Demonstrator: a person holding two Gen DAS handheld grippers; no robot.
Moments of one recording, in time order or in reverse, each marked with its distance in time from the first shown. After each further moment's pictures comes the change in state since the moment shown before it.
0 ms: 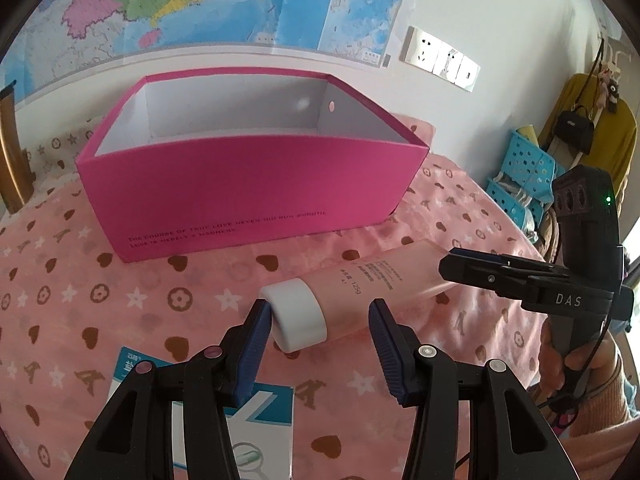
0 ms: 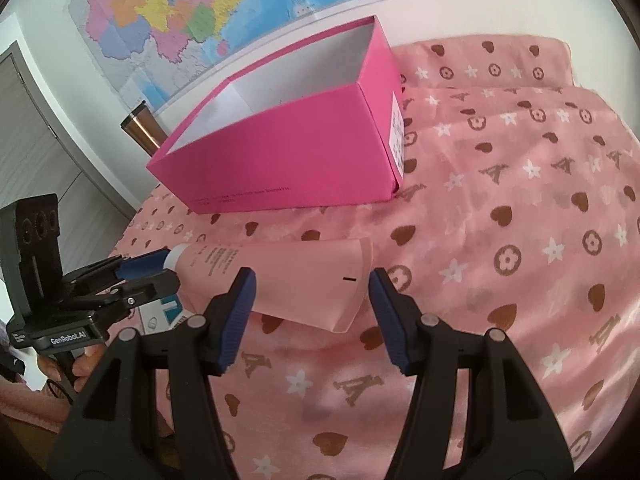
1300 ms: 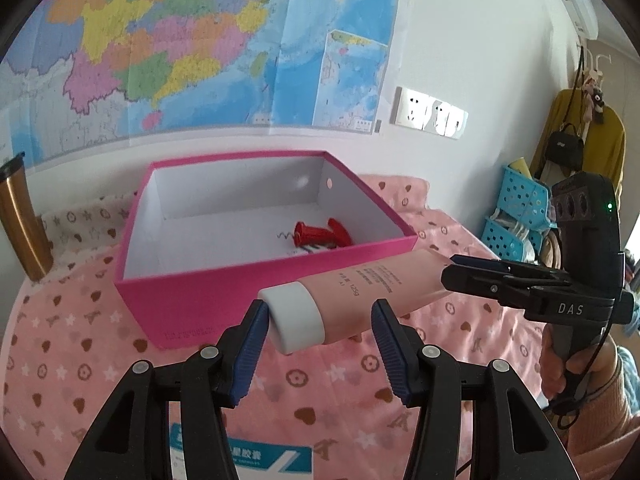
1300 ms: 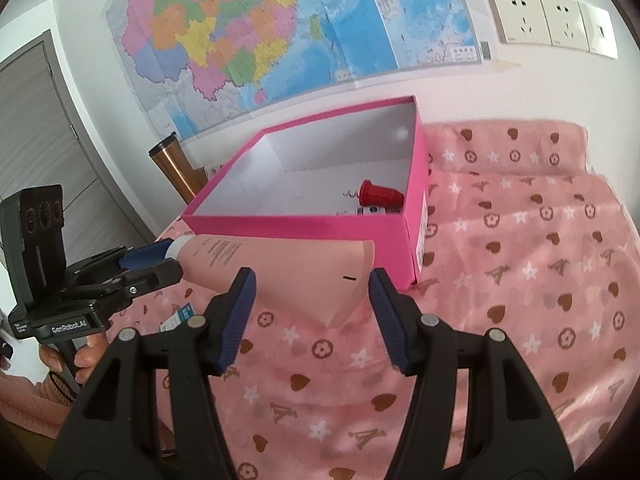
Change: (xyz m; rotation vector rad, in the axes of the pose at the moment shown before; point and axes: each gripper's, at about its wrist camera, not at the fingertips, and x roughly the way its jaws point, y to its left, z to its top) left arm -0.039 -0.005 0.044 0.071 -0.175 0.030; right arm -0.030 0.029 0.047 -0.122 -0.133 0.026
